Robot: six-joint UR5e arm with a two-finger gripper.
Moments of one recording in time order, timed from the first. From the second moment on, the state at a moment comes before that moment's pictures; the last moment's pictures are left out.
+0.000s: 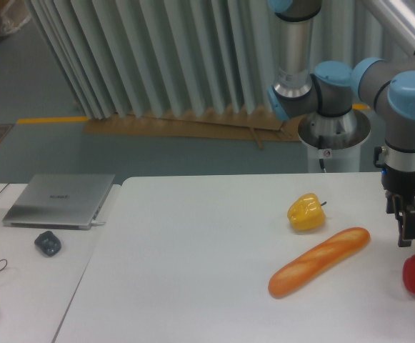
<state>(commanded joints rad) 2.51 -1.81 -1.54 -1.17 1.55 1.75</state>
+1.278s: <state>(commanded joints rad) 2.51 -1.80 -1.53 -1.21 1.55 1.75</state>
